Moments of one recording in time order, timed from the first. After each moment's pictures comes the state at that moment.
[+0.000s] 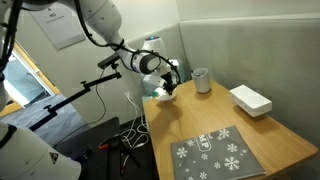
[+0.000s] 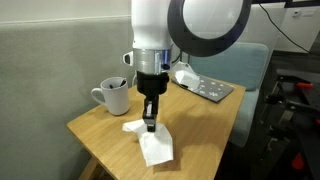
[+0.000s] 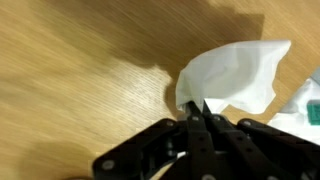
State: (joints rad) arm 0.23 0.70 0.21 -2.05 -0.03 2.83 -0.08
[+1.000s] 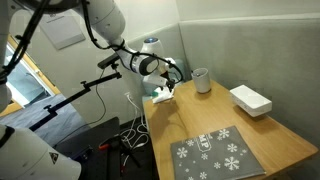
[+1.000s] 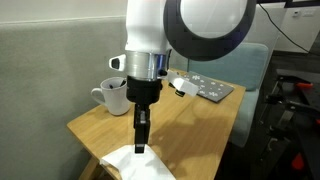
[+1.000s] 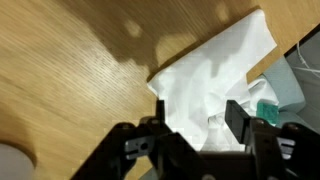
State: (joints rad) arm 0.13 0.77 0.37 -2.02 -0.04 2.91 -0.29
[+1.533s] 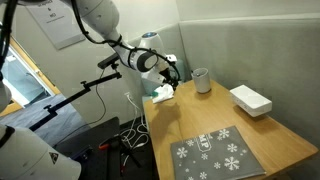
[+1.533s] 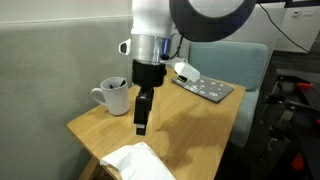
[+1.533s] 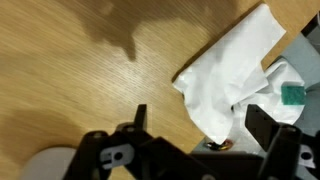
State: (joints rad) arm 0.14 0.67 0.32 -2.09 -0.02 2.90 -0.13
